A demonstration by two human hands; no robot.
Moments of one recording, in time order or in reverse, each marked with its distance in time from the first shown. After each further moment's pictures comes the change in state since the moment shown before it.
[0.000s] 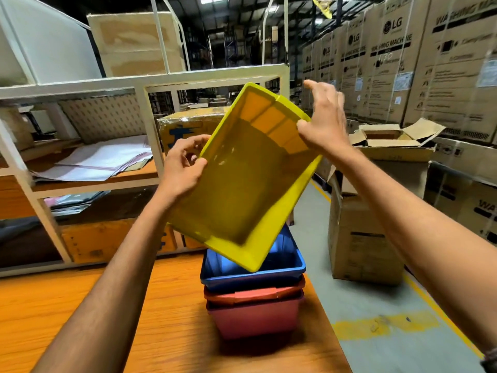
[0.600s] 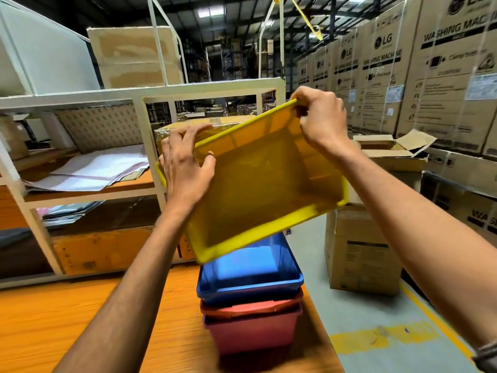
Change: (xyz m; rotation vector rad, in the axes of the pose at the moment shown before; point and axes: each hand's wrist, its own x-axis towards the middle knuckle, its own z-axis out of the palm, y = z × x) left_hand 0.009 0.021 0.019 0.309 0.299 0.163; right_hand 0.020 -0.016 -0.017 -0.036 0.099 -0.088
